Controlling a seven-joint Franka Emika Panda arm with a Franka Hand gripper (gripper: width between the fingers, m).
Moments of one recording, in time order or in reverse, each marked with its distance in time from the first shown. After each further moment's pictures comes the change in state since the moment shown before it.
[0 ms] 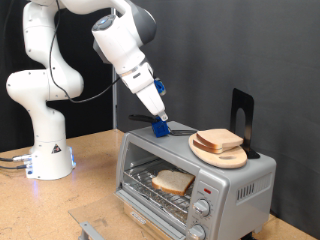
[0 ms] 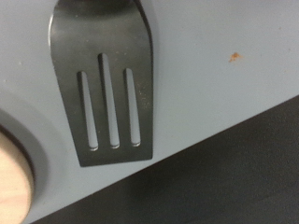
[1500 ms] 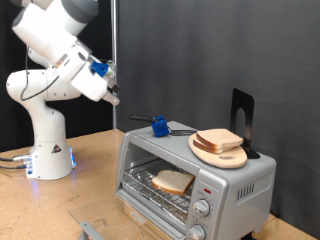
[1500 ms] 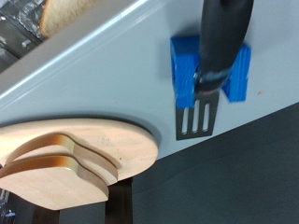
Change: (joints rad) arm -0.117 -0.154 -0.416 -0.059 0.011 -0.290 -0.296
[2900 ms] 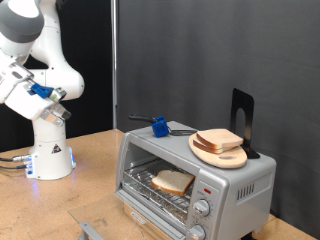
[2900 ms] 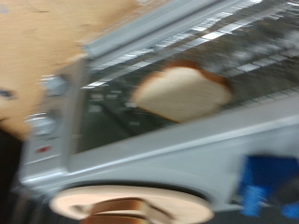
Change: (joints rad) arm -0.086 0.153 -0.205 0.024 -0.061 -0.040 -0.325
